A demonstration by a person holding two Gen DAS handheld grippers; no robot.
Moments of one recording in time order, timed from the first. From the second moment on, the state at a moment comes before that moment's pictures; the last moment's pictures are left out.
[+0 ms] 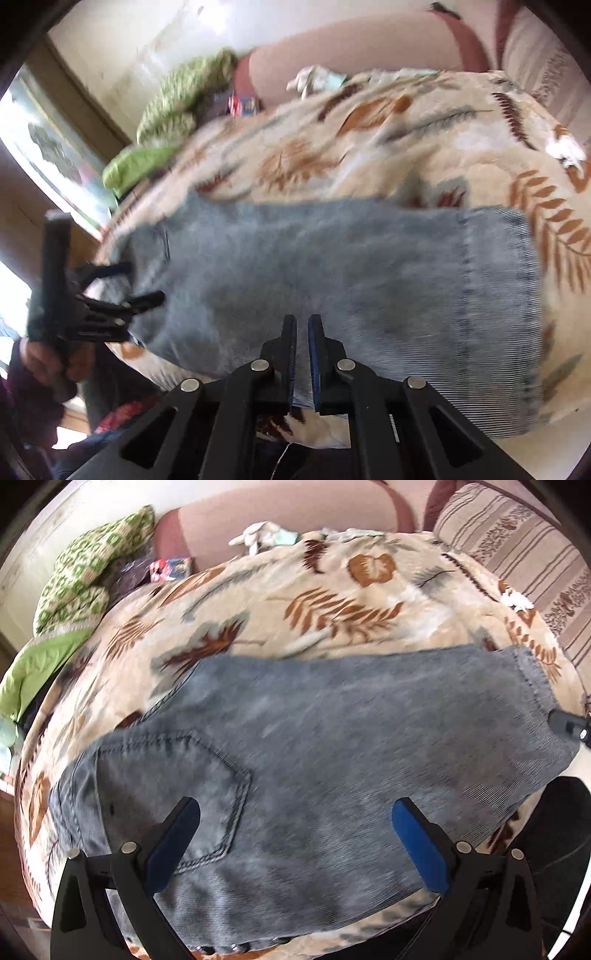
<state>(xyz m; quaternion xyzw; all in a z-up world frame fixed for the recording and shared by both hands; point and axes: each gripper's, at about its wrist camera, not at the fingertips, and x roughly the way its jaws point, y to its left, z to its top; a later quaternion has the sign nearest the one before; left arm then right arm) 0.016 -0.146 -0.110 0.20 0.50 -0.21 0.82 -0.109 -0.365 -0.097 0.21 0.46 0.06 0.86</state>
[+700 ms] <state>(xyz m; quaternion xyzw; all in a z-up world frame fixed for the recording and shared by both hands) 0.029 -0.210 -0.141 0.22 0.53 -0.25 0.78 -0.225 -0.522 -0.169 0.55 0.37 0.02 0.75</state>
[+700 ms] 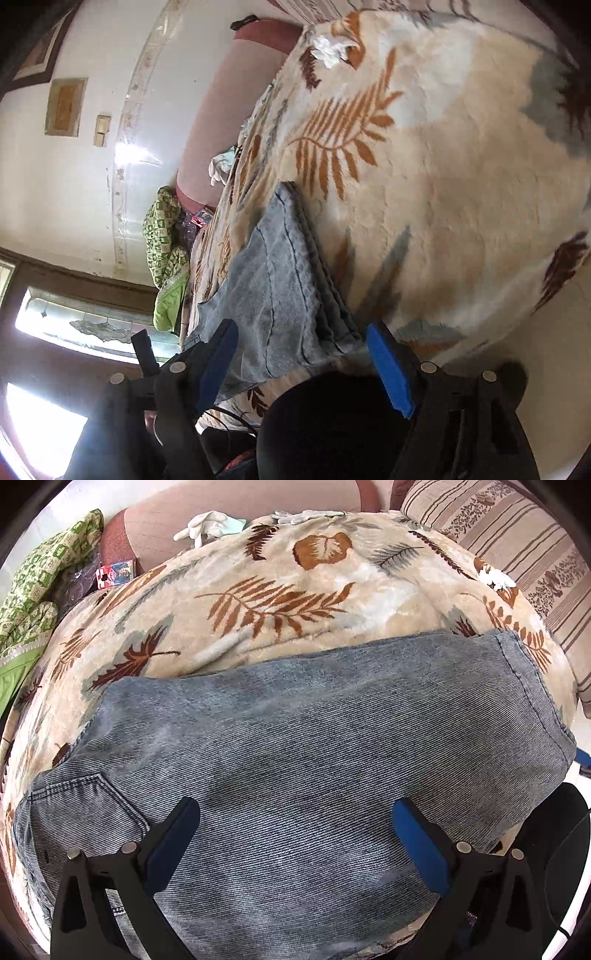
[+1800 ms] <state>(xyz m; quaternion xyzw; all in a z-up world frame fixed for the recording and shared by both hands) 0.024 -0.184 -0.146 0.18 0.53 -0.27 0.78 -0.188 -0.493 -0.171 0.54 0.35 -0.02 0.76</state>
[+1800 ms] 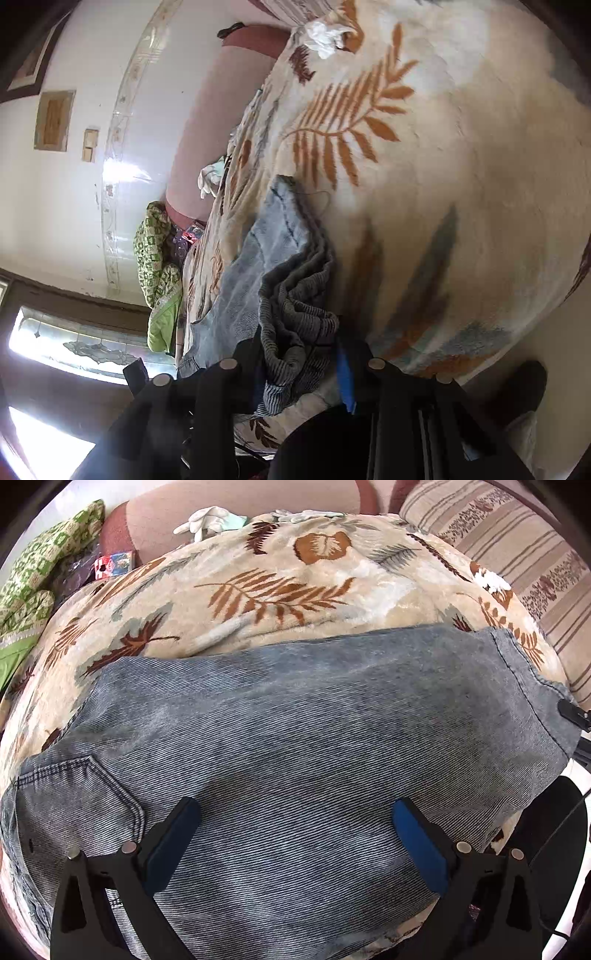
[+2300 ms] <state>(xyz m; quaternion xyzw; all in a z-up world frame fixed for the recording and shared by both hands) 0.050 -0.068 -0.111 0.10 0.52 -0.19 0.83 -0.090 -0.343 -0.066 0.40 0.37 0.12 0.83</state>
